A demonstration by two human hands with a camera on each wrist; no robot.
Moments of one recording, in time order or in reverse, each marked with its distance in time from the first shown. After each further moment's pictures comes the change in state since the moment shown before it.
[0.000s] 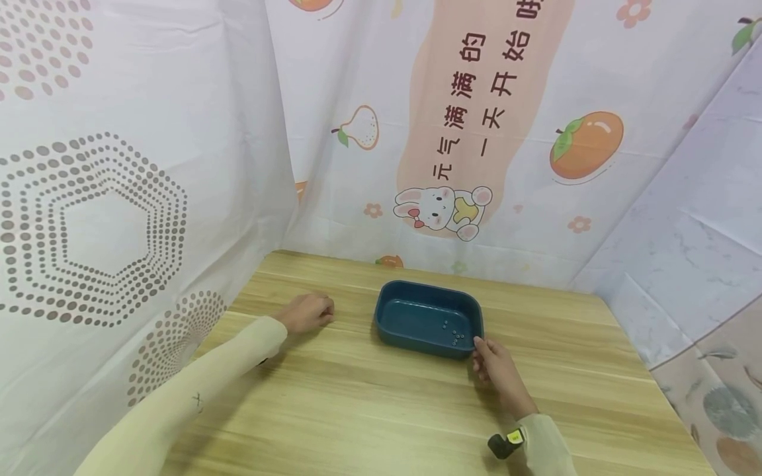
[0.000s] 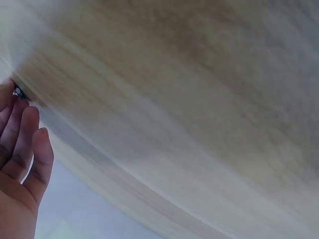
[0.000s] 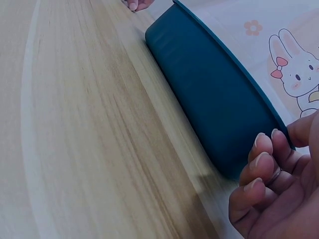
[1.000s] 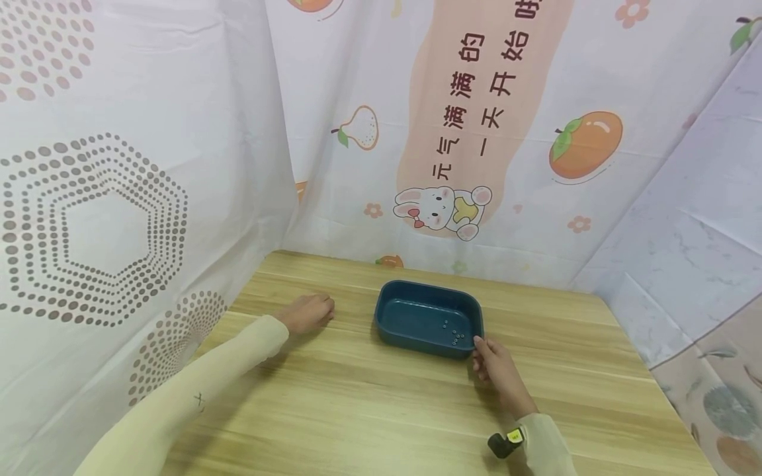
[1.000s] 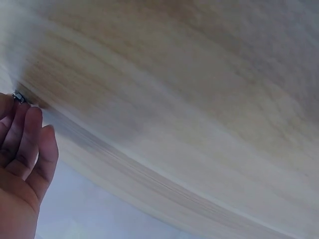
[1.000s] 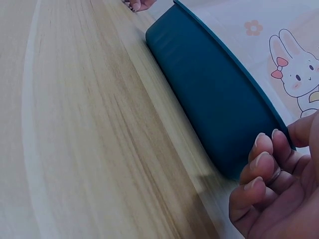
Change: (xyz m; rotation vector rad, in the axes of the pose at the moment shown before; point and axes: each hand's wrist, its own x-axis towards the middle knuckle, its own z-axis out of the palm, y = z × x) left_hand 0.000 0.005 -0.001 0.090 -0.046 0.042; right_hand -0.001 -0.001 0.000 0.003 -0.008 -0.010
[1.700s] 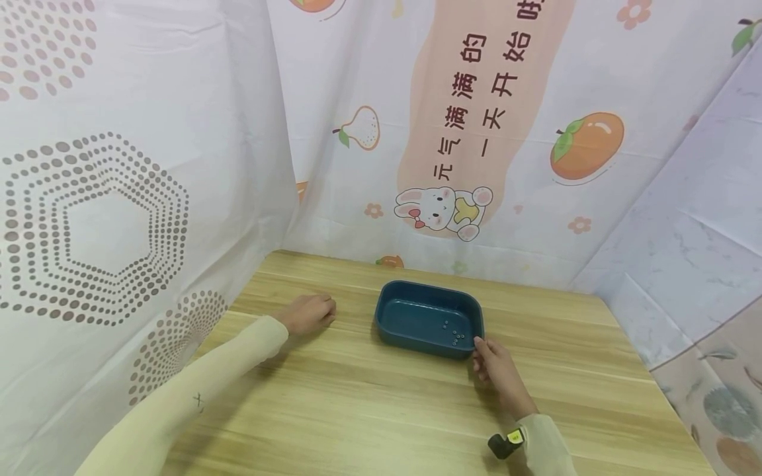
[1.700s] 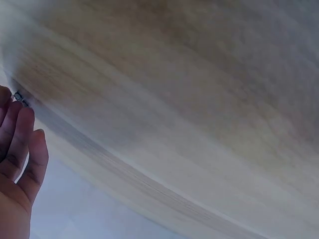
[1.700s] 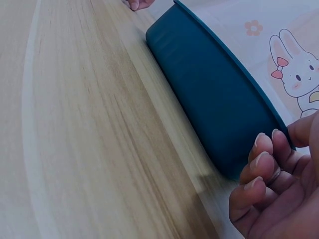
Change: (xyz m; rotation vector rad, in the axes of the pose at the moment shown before) left_hand -0.001 -0.003 0.001 -0.020 0.037 0.045; right_hand 0.002 0.001 0.001 -0.014 0.002 -0.002
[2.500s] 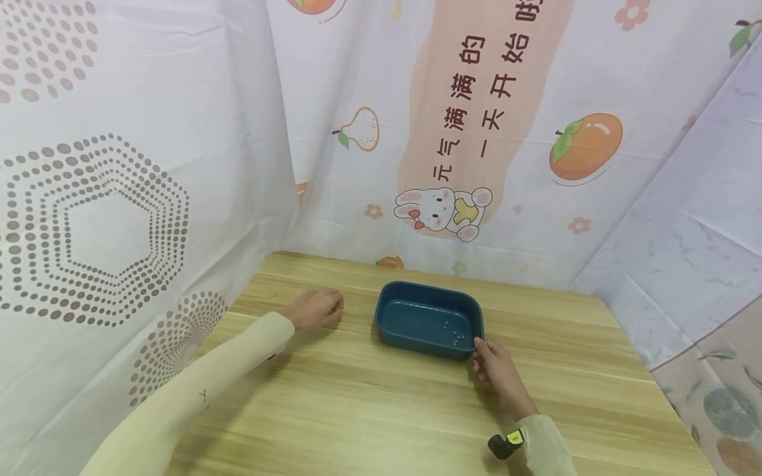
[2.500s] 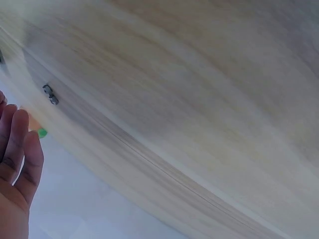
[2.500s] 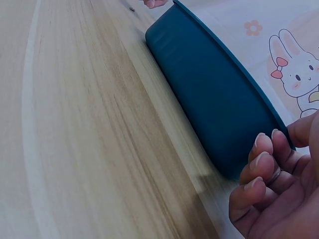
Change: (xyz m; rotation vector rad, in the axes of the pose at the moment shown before) left_hand 0.015 0.012 -0.011 -0.045 0.042 -0.055; right_hand -0.001 -0.004 -0.002 0.024 -0.017 0.036
